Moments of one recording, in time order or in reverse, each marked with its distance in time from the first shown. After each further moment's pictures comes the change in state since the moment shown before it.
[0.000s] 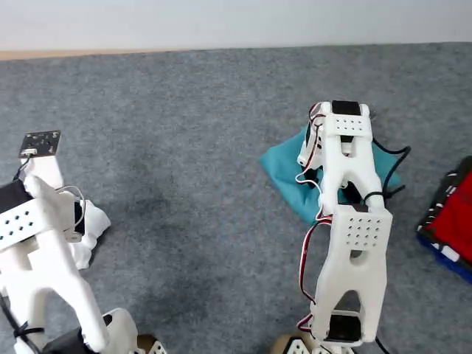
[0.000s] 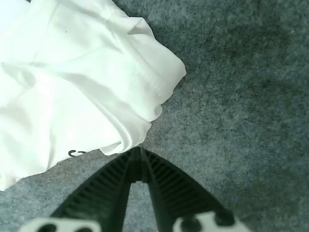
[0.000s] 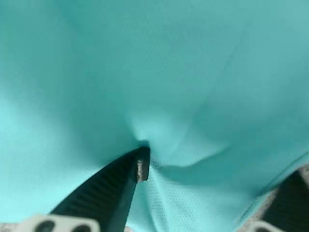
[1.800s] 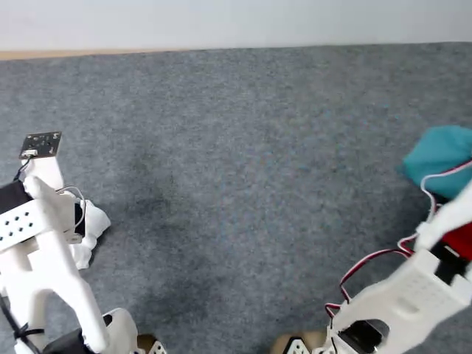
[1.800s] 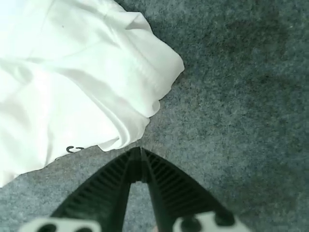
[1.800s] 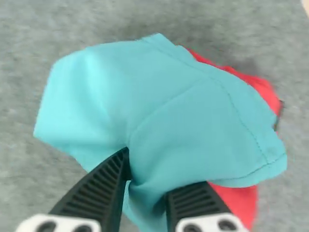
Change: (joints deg) left arm 0.0 -0.4 0.0 1.2 0.0; right arm 39.6 -29.2 -12.2 3.8 59.7
